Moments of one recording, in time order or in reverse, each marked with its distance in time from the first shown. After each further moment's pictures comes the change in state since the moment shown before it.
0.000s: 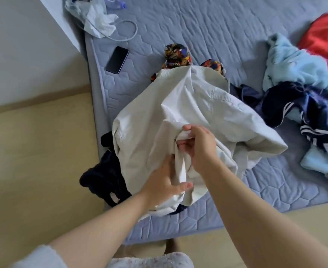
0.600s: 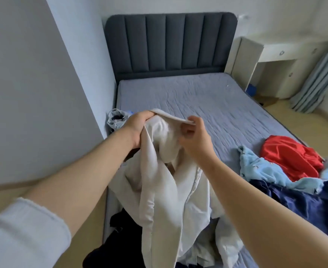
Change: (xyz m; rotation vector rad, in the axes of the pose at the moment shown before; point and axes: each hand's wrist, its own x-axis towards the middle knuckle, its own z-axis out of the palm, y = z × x) left_hand -0.055 0.285 -0.271 -0.805 0.347 0.082; right_hand -0.121 -0.231 0.084 -0.672 -0.138 -0.921
